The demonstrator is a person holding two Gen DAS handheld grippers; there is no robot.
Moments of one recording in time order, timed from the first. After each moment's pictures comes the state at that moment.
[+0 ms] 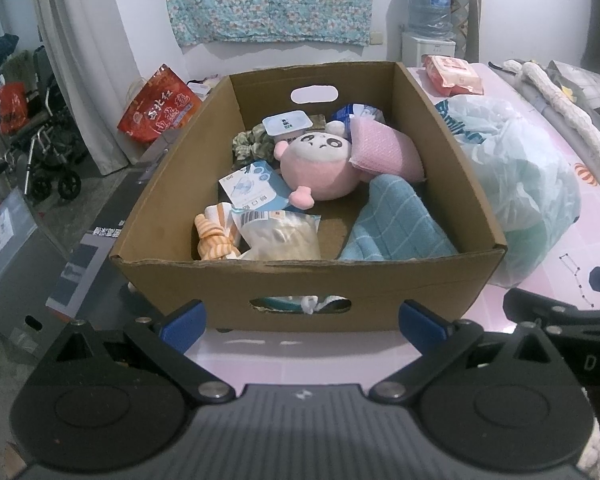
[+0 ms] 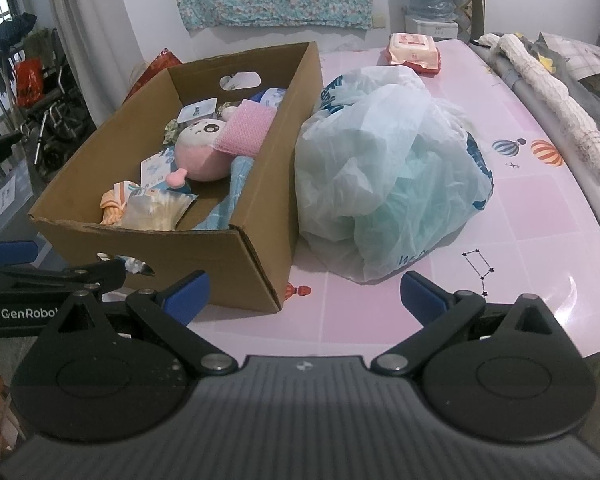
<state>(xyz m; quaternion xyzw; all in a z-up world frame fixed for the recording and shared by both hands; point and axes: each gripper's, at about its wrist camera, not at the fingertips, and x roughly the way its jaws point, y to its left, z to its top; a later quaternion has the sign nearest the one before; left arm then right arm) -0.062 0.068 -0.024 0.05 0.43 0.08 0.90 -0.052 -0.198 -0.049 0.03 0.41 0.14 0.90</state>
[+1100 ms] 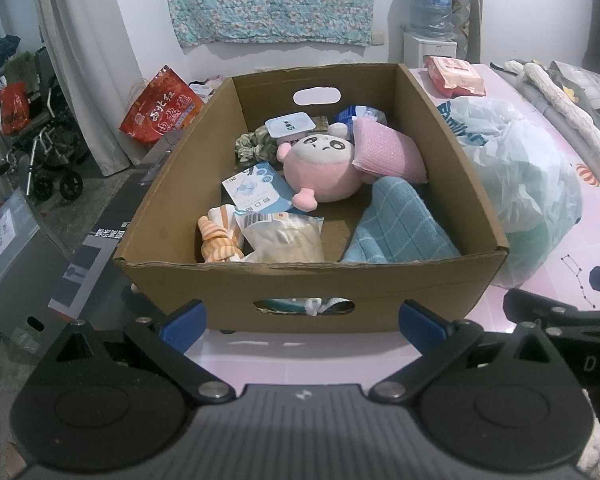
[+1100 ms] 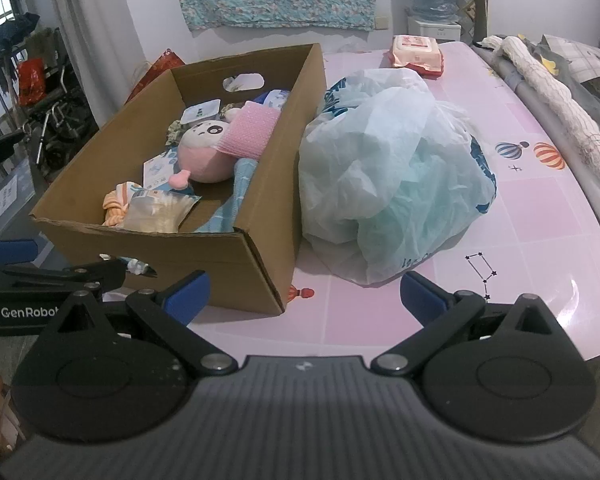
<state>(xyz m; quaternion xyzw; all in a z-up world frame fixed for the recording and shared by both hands) -0.061 0.071 -0.023 0.05 0.43 0.08 0.90 -0.050 -0.194 -0.050 0.03 0.41 0.14 0.90</state>
